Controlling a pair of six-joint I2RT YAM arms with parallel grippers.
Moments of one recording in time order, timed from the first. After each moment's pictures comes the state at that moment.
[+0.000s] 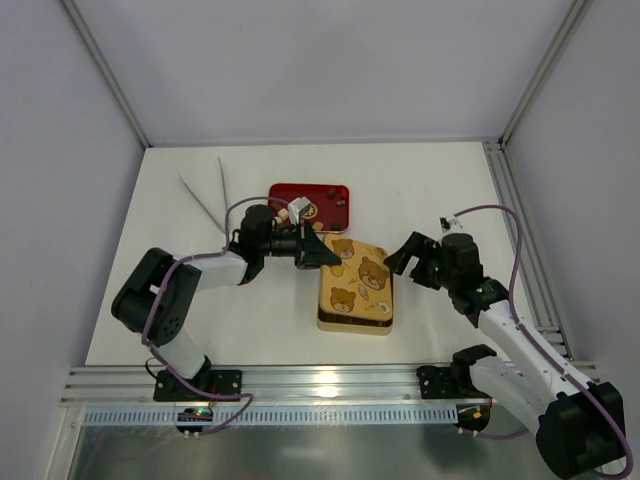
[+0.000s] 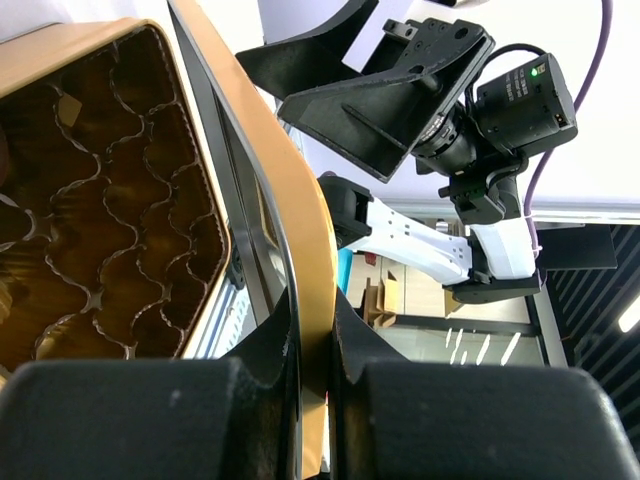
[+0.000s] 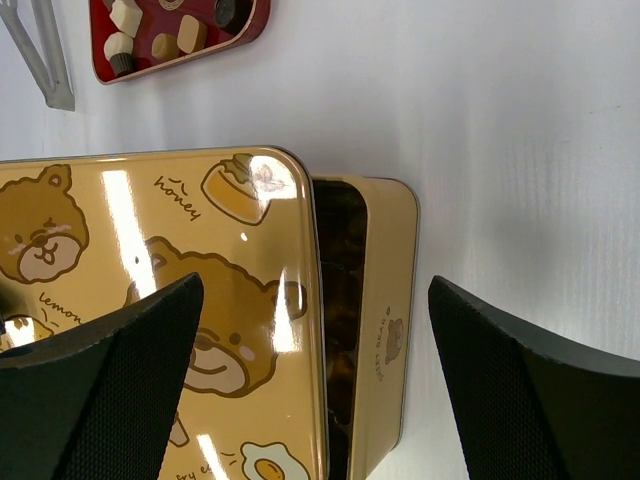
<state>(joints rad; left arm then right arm) -0.51 1.65 0.73 0.68 1.00 -1.24 0.30 0.86 0.49 -0.23 -0.16 0.69</state>
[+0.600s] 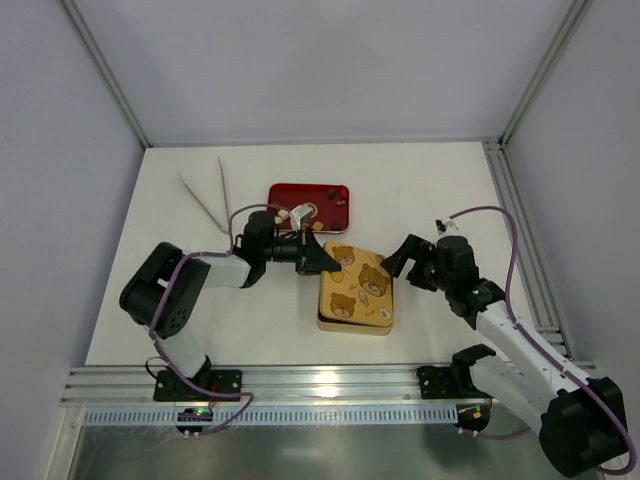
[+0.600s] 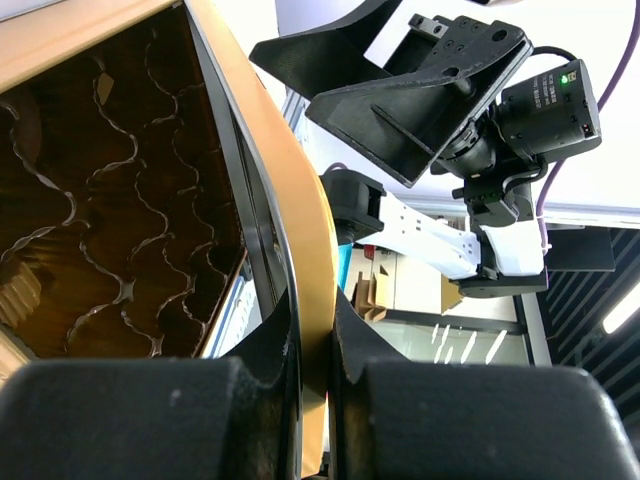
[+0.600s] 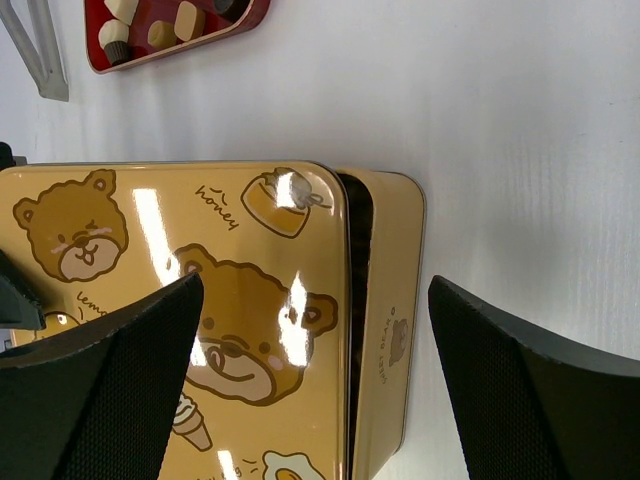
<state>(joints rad) -0.52 1.72 0.70 0.75 1.00 -1.25 0.34 0.87 0.47 -0.20 -0.13 0.70</state>
